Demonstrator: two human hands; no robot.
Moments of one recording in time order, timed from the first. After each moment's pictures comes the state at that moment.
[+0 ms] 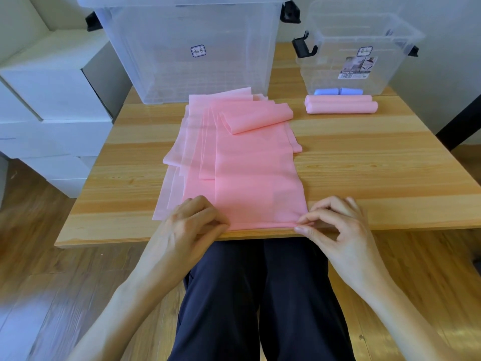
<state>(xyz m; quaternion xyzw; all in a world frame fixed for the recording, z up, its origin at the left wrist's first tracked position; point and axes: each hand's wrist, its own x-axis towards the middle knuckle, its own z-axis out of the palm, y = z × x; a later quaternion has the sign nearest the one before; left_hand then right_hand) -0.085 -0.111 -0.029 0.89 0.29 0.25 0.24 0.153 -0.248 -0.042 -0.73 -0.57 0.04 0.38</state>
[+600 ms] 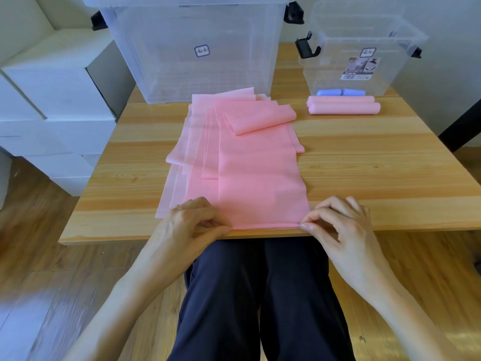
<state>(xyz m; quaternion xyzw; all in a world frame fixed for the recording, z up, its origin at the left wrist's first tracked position) -0.087 -0.112 -0.016 0.85 0.35 0.20 0.34 0.152 -0.251 -0.037 -0.75 -0.59 0.01 0.31</state>
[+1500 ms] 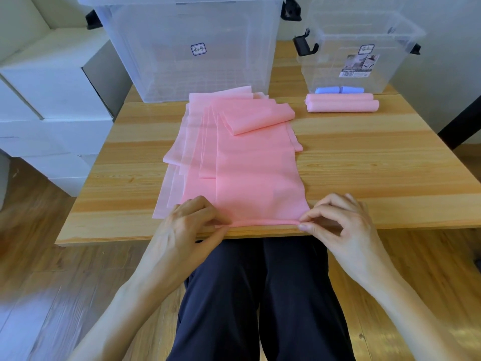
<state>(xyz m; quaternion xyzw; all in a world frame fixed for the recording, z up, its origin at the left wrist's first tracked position) -0.084 -0.117 -0.021 0.89 0.31 0.24 0.25 0.160 -0.249 -0.033 -0.73 -0.58 0.08 0.36</state>
